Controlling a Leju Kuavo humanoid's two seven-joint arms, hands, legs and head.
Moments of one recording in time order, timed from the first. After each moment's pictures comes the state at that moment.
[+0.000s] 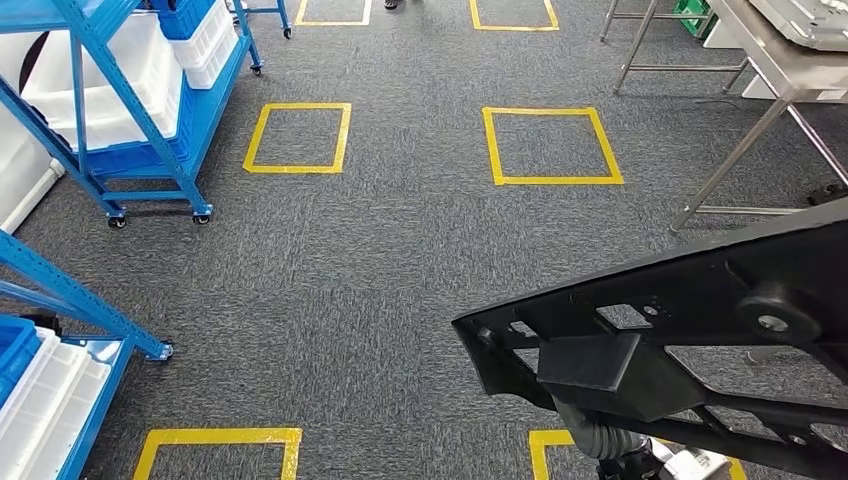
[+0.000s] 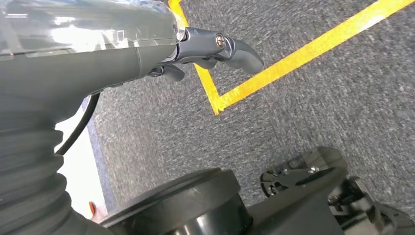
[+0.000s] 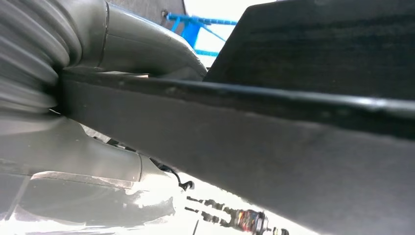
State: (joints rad) left arm -0.09 -0.20 0.88 -0.20 -1.43 0.23 -0.02; right arm 0.26 0.02 -0.02 -1.96 0.11 0.26 -0.57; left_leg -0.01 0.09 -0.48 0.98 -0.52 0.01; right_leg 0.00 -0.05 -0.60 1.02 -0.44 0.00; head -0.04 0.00
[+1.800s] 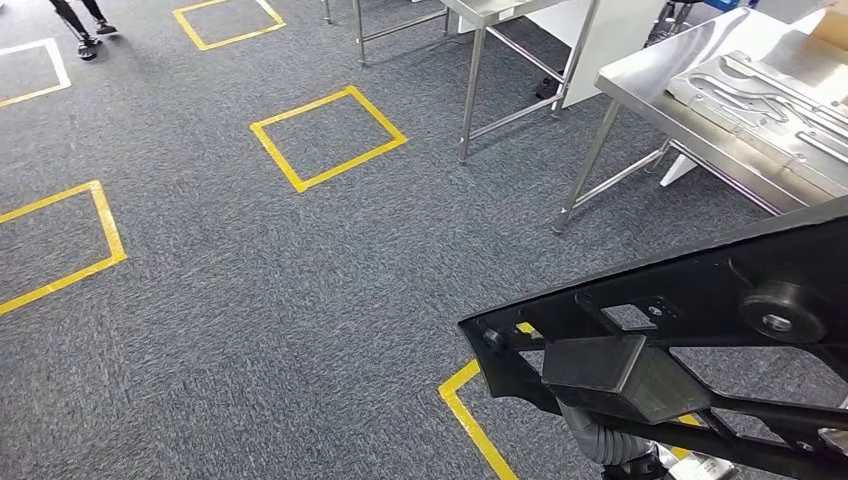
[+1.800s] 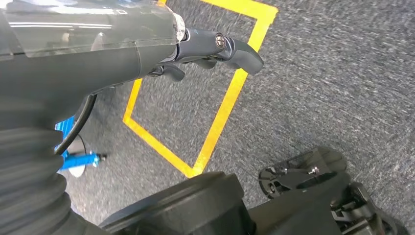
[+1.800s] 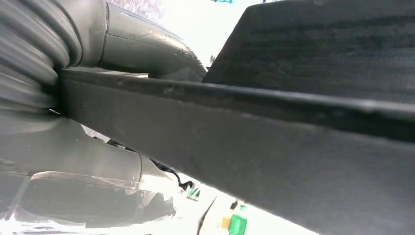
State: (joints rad) left arm -0.09 -0.20 0.88 -0.20 -1.45 0.22 -0.02; right arm 0.29 0.02 -0.03 -1.99 0.12 0.24 -0.56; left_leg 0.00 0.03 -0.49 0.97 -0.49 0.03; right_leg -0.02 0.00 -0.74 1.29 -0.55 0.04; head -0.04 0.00
